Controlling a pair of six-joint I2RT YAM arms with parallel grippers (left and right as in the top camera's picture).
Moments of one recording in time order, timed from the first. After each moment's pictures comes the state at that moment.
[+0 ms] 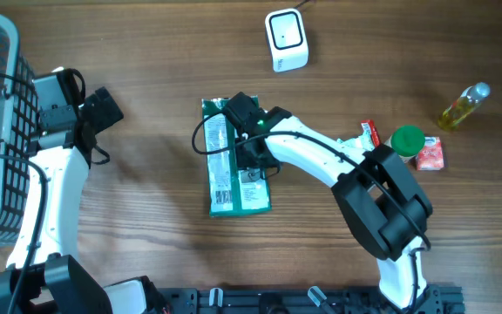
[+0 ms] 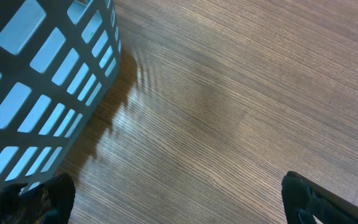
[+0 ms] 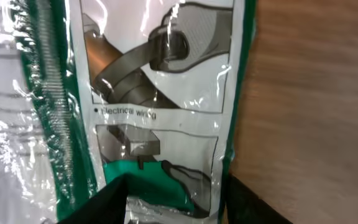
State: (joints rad) left arm 0.24 1.46 1.05 -0.47 -0.17 -0.27; right arm 0.72 2.09 1.44 -0.78 0.01 0.60
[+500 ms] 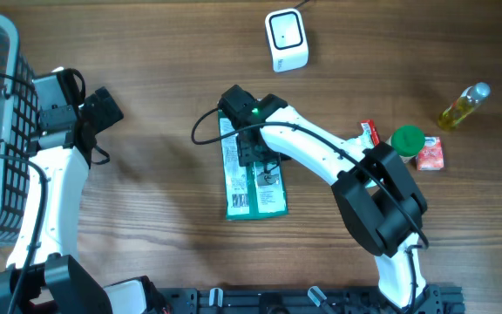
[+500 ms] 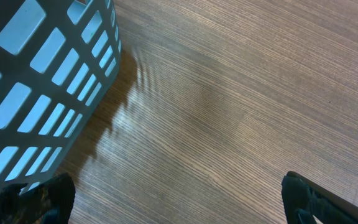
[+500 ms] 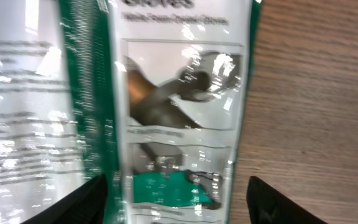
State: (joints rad) left arm 0.24 1.46 1.05 -0.47 -0.17 -0.27; right arm 0.72 2.12 1.57 -0.96 0.11 0.58
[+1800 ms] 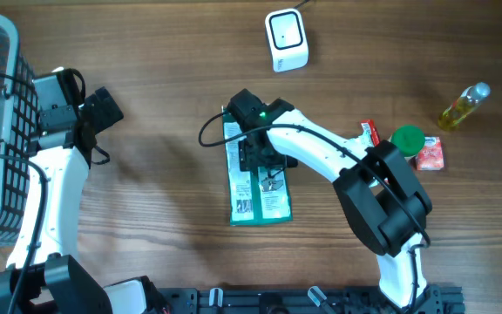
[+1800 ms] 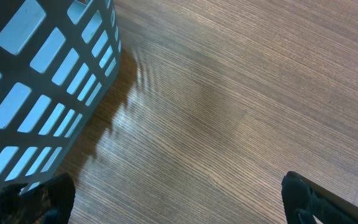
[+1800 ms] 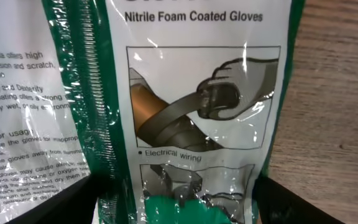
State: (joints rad) left arm 0.24 1.46 1.05 -0.47 -0.17 -0.27; right arm 0.70 2.10 1.48 -0.89 0.02 0.60
